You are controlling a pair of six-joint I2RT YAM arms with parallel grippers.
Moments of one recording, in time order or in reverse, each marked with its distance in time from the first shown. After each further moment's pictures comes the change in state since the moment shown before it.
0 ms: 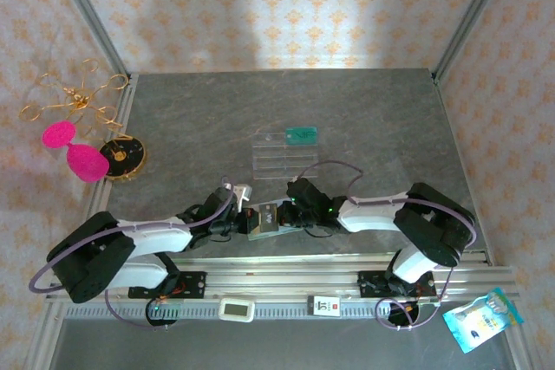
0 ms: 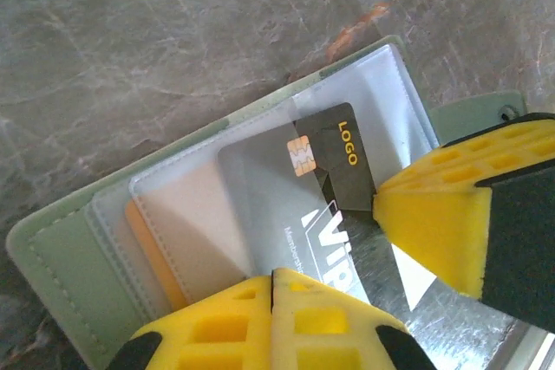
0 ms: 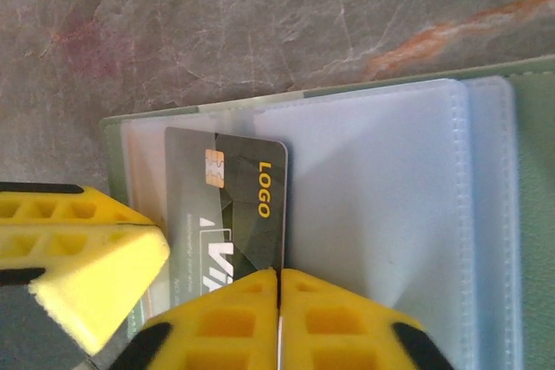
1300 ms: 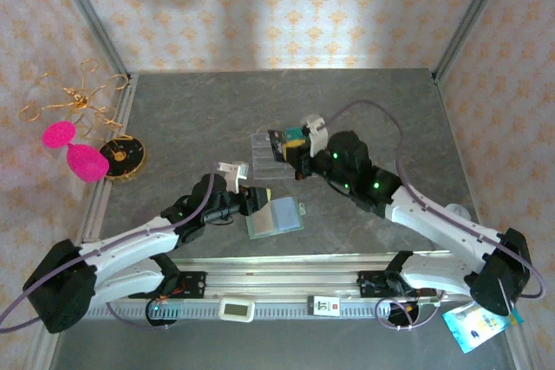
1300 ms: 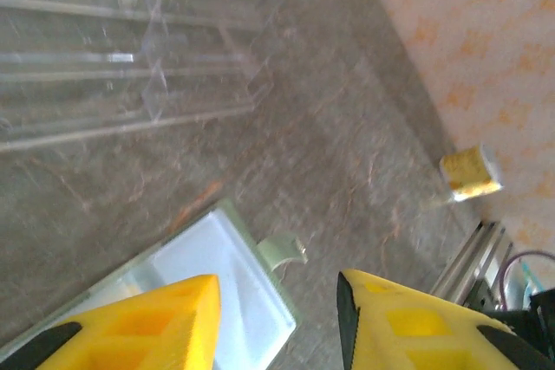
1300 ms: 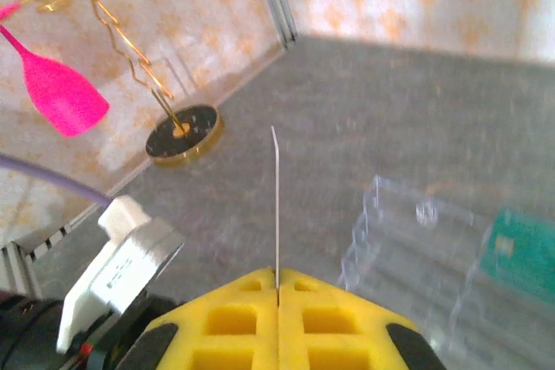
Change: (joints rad) left arm 0.029 -0.275 0.125 -0.098 -0.032 0.007; right arm -0.173 -0.409 0.332 -0.175 0.030 -0.725
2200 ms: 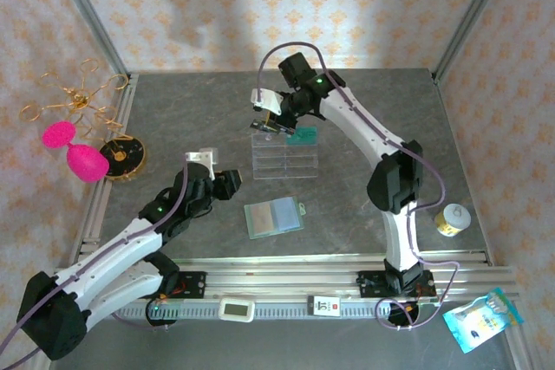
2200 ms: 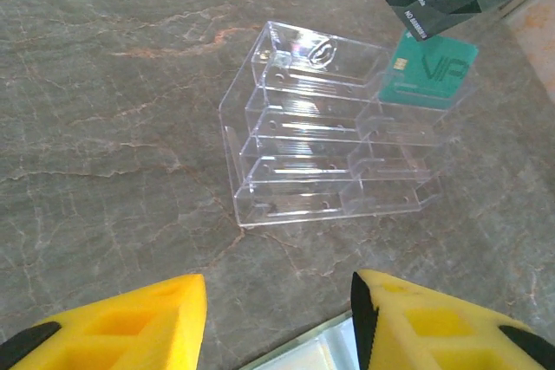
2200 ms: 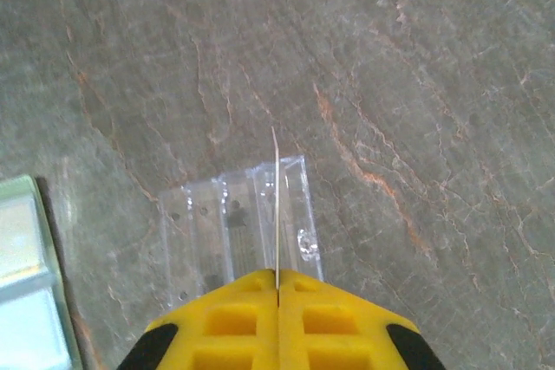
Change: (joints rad) left arm 0.148 -0.130 0.111 -0.354 -0.281 0.108; right arm -0.197 0.931 1.176 -0.998 -0.280 -1.072
